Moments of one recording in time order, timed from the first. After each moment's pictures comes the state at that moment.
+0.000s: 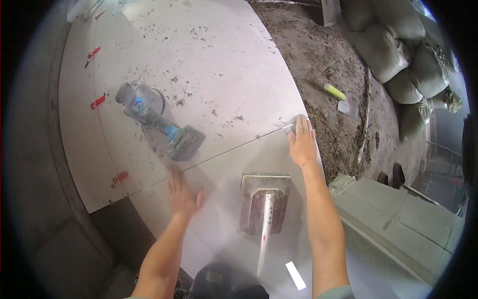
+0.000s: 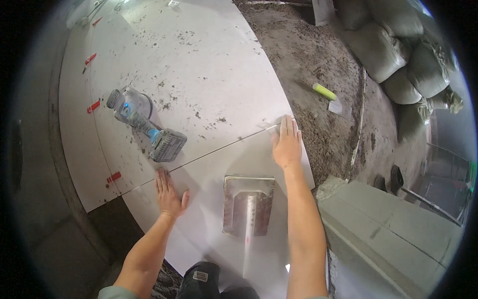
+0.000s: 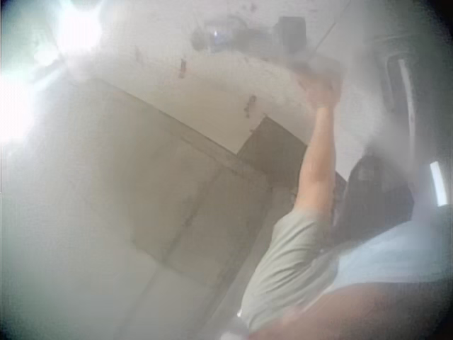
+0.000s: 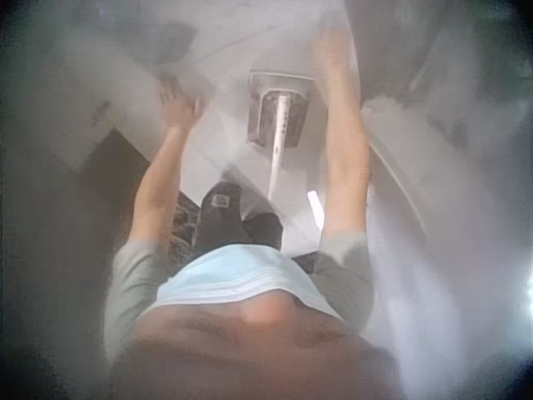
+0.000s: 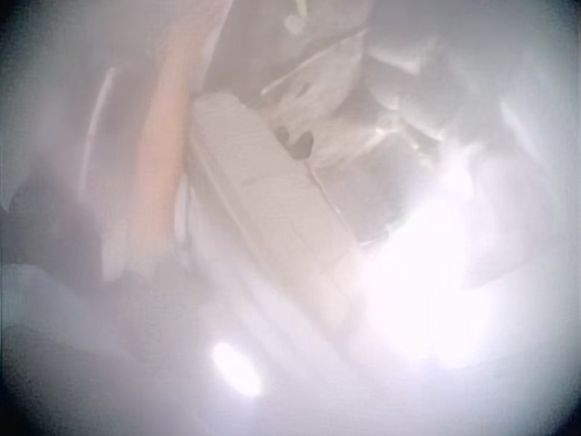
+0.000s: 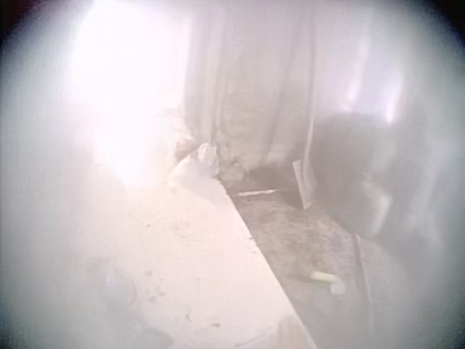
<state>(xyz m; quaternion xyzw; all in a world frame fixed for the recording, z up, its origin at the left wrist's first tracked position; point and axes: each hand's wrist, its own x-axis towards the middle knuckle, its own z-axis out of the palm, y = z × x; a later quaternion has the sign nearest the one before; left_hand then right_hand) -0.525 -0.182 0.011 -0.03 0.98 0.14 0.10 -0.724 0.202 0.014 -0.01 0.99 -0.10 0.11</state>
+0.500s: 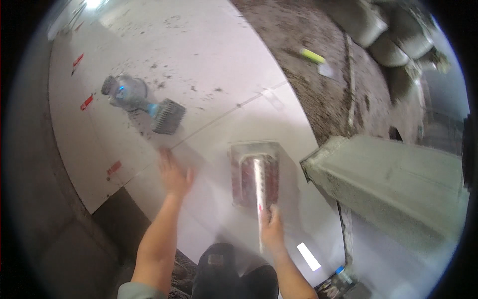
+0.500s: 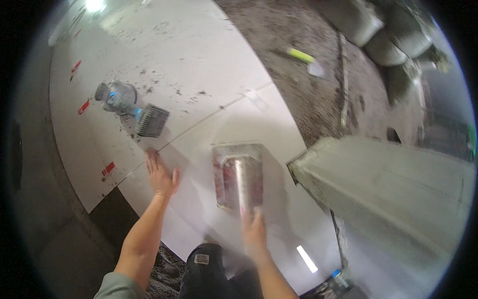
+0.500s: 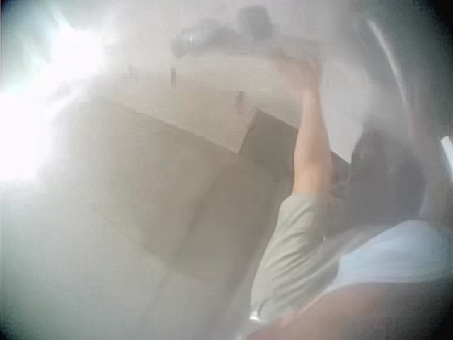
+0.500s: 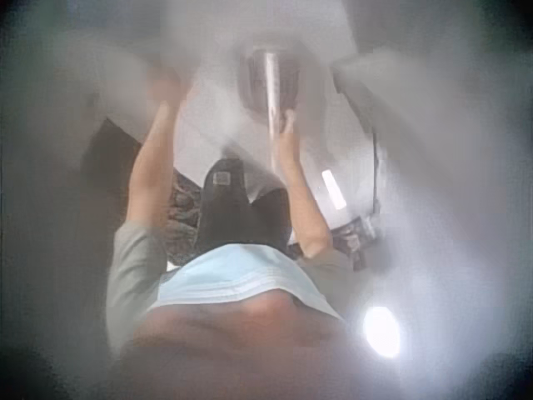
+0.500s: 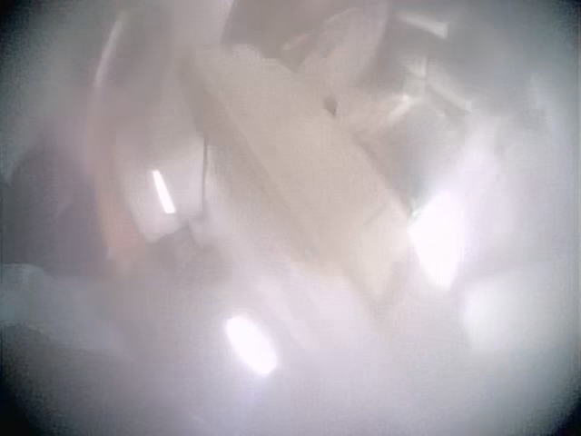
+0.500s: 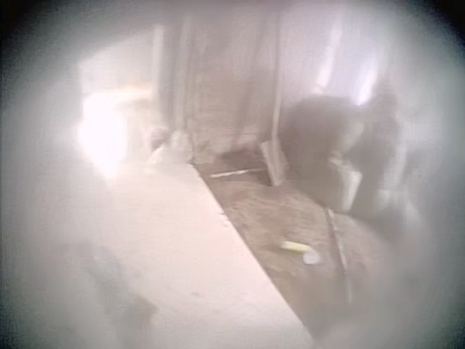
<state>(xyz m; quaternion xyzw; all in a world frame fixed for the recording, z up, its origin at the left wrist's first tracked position) -0.524 -0.171 0.003 -0.02 0.99 0.15 0.05 -0.371 0.112 0.122 0.34 0.87 -0.33 0.15</state>
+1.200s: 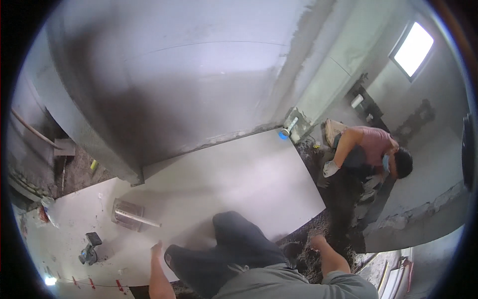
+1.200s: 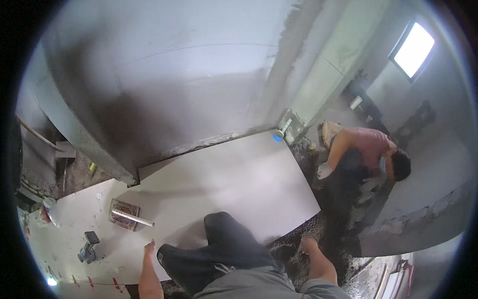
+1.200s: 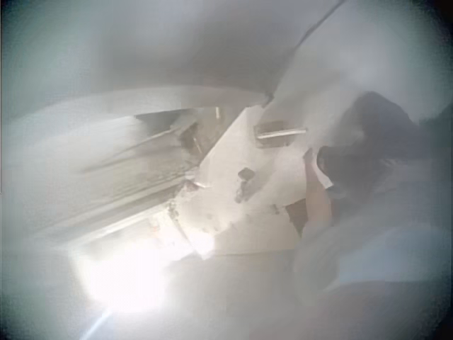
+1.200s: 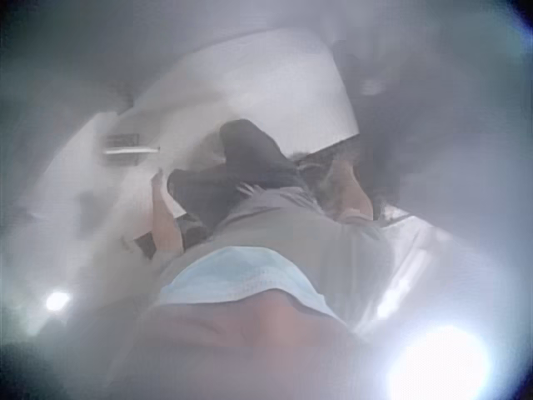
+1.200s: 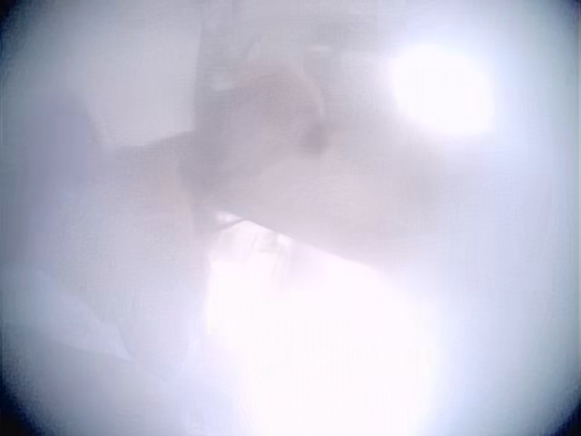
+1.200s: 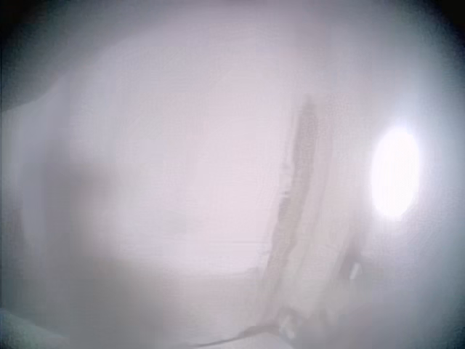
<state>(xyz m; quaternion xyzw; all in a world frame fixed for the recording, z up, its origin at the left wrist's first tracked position) -0.332 -0.091 0.027 0.30 0.84 0.09 0.45 0.518 0.026 0.169 0.58 0.62 -0.23 0.47</state>
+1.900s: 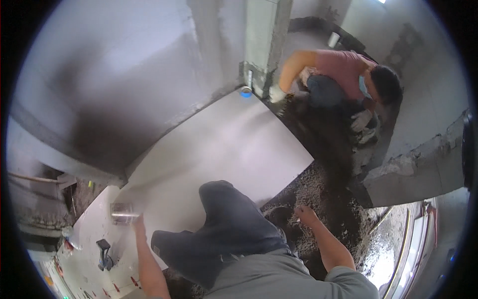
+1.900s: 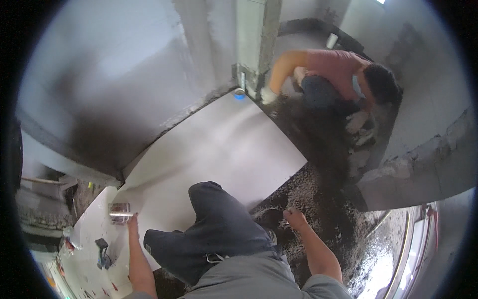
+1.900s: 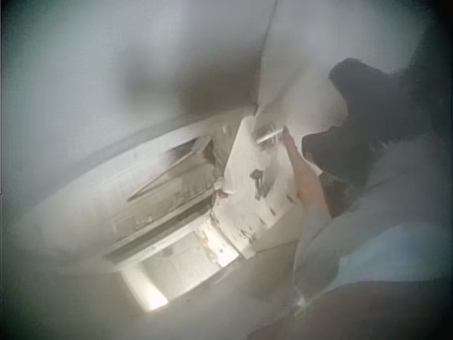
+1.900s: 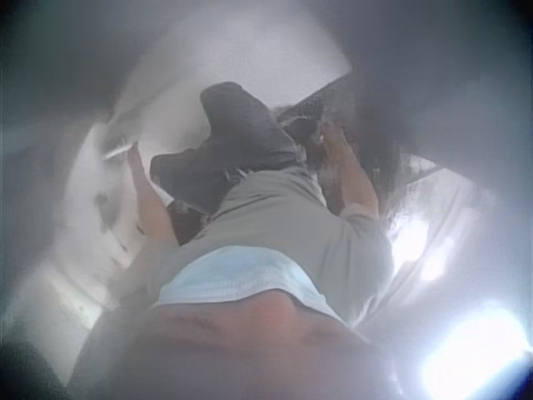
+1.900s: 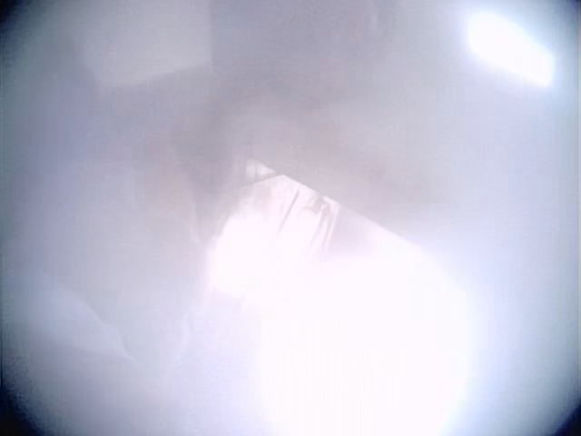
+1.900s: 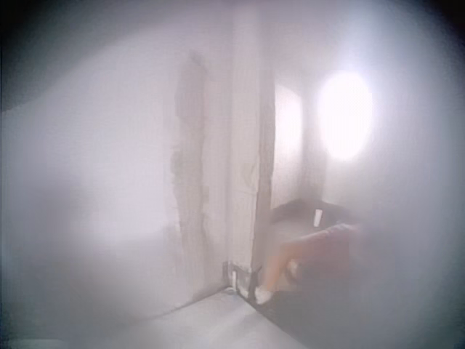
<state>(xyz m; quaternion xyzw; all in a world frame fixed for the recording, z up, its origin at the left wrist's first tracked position) -0.281 -0.013 0.119 0.36 0.84 0.31 0.26 0.543 -0.062 0.172 0.78 0.41 -0.46 -0.09</state>
